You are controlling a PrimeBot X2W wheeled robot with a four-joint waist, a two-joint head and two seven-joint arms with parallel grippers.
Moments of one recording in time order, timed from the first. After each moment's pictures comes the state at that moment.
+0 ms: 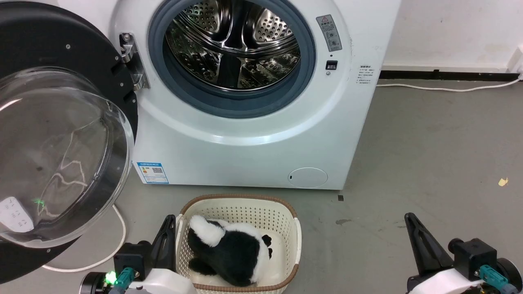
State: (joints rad) left arm 0.02 0.05 -0.05 0.08 -0.09 0.00 -0.10; right arm 0.05 -0.05 -0.03 0.03 0.04 0.13 -0.10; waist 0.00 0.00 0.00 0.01
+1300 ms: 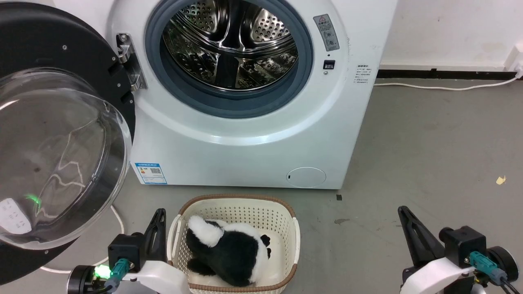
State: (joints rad) left arm 0.02 0.05 -0.01 0.02 -0.02 0.00 -0.02; right arm 0.02 -0.05 -0.01 0.01 0.02 0.13 -0.02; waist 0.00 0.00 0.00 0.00
